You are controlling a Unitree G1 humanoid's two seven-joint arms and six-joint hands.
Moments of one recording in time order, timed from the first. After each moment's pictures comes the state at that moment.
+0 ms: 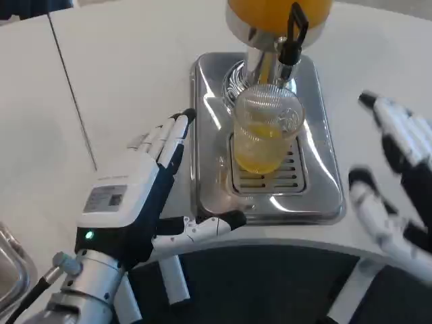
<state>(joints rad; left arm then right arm) -0.18 0.39 -0.17 -0.07 0.78 -0.12 0.18 0.16 -0.06 -0.20 -1.03 -0.89 0.05 0.68</state>
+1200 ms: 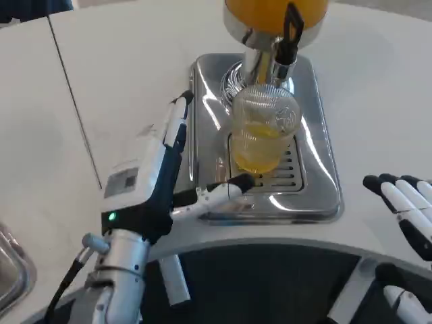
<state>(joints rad) -0.36 0.25 -0.20 0.19 0.73 -0.10 0.30 0.50 -0.41 -0.45 -0.74 -0.52 -0.42 0.33</state>
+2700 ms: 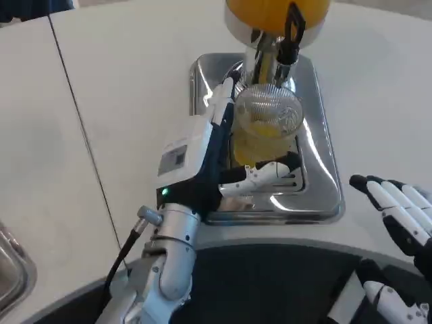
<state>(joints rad) -0.63 0.13 -0.30 0.59 0.63 -0.23 0.45 0.50 -0.40 -0.33 -0.87 -0.52 -0.19 0.39</state>
